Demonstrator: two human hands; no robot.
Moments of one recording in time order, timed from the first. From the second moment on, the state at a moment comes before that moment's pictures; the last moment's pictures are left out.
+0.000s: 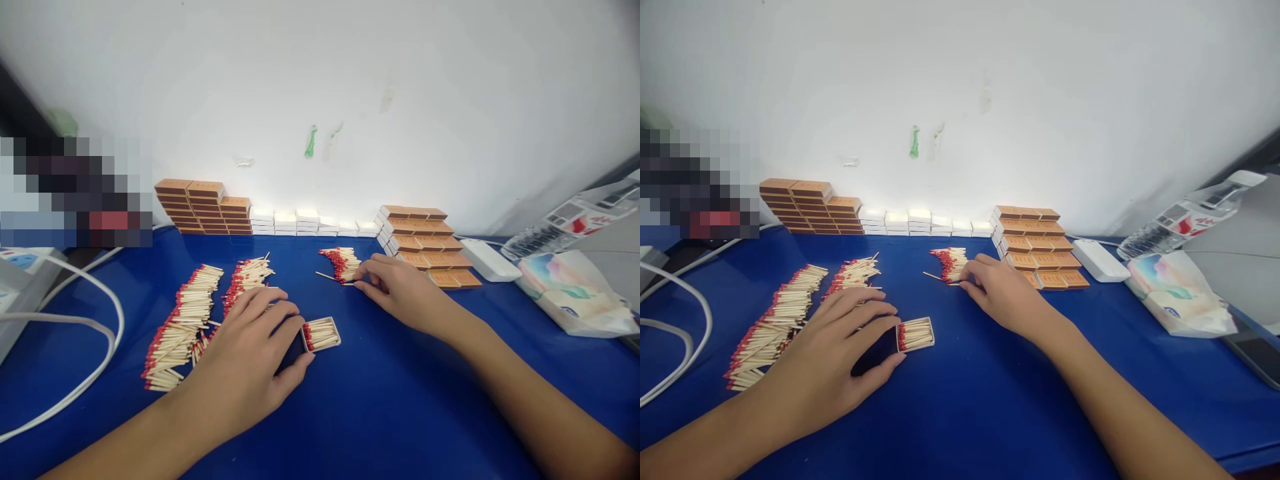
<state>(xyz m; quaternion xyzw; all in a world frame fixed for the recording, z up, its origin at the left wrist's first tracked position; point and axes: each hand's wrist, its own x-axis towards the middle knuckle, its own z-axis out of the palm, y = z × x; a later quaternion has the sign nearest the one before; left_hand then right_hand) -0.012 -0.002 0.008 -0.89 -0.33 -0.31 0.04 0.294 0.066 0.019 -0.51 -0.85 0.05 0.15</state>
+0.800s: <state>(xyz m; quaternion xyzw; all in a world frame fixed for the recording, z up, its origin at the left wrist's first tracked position) -0.013 -0.003 0.009 -0.89 -0.33 -0.30 0.05 0.290 0.063 0.023 -0.48 -0.86 0.07 0.16</state>
